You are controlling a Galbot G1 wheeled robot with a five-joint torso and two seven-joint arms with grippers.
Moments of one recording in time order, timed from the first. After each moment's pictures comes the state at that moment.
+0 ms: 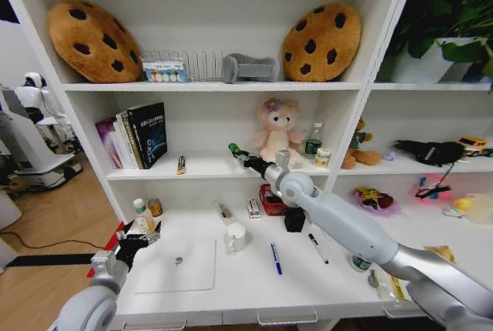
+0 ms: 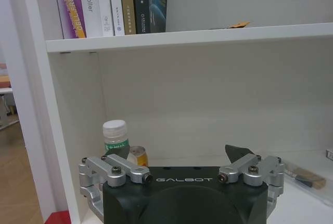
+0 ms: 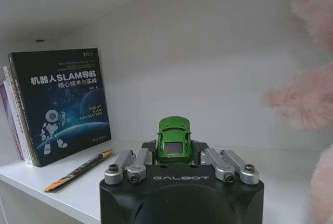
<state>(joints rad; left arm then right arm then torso) 1.62 -0.88 -0.64 -2.10 -0.64 0.15 -0.26 -0.20 0.94 -0.38 1.66 1.27 -0.28 0.18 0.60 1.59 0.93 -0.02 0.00</state>
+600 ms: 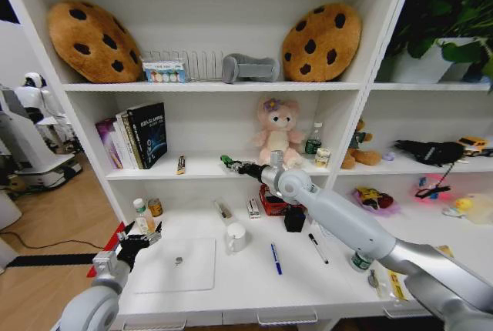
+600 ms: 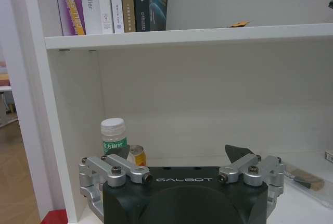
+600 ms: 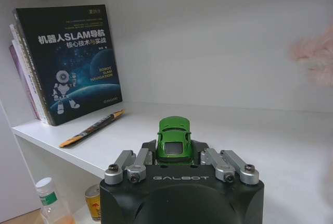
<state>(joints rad) 1.61 -0.90 -0.64 -2.09 -0.64 0.14 -0.26 -0.18 0.94 -0.41 1.65 1.29 -0.41 0.13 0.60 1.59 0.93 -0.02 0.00</state>
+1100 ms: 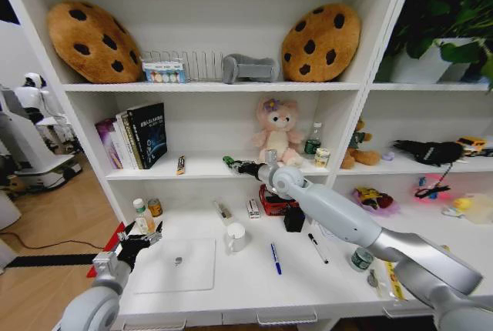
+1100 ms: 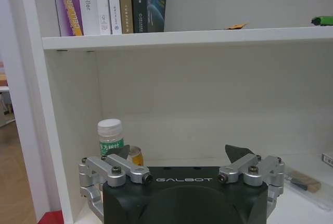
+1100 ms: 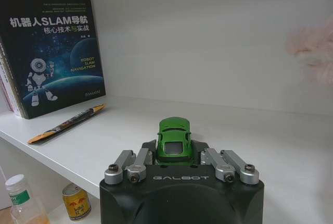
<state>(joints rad) 1.62 -0.91 -0.63 -2.09 -0.63 0.14 -0.25 -0.12 0.99 -0.49 1.53 1.25 -0.40 0.12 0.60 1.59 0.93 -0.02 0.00</state>
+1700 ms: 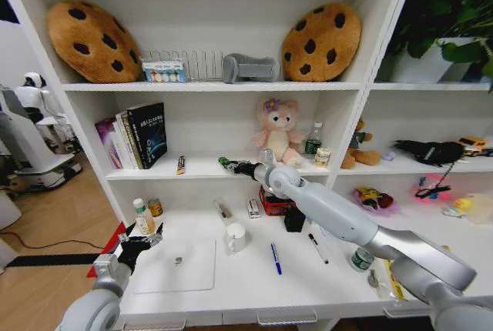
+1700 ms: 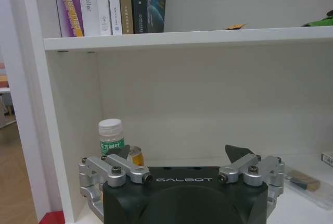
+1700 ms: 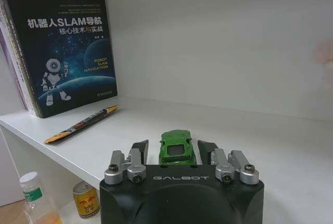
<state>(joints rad) 1.63 -0.91 -0.64 -2.10 -0.62 0.13 -0.25 -0.11 0.99 -0.48 1.56 1.25 -0.40 0.12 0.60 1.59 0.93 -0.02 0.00</state>
